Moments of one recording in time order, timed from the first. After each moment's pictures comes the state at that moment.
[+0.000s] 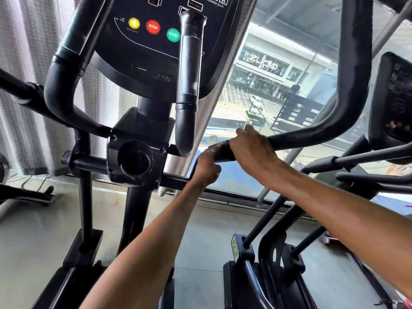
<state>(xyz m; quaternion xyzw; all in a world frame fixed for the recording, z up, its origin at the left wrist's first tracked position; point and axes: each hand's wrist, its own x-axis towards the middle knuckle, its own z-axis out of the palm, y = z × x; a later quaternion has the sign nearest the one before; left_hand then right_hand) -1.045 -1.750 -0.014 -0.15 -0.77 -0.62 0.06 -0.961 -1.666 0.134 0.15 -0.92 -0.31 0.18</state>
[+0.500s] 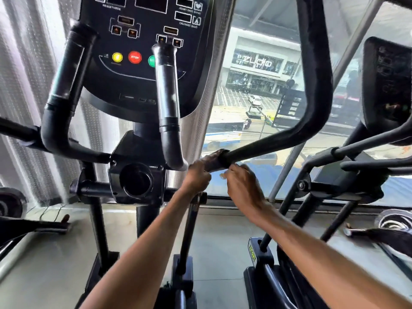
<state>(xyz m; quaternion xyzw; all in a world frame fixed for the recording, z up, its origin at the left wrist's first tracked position) -1.042 -1.774 0.003 -0.14 -0.83 -0.54 0.01 -0.953 -1.639 0.048 0.13 -0.95 0.00 0.29</state>
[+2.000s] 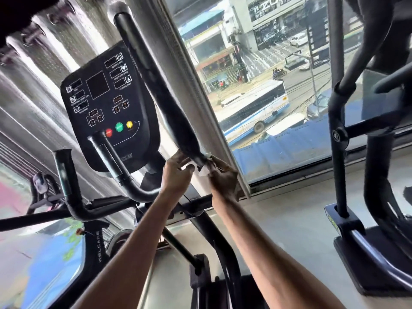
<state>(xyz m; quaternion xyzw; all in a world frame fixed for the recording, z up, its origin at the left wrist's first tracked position) -0.924 -1.697 0.152 -0.06 -0.87 -0.48 0.10 -0.934 -1.608 0.077 -0.15 -0.47 0.84 0.21</state>
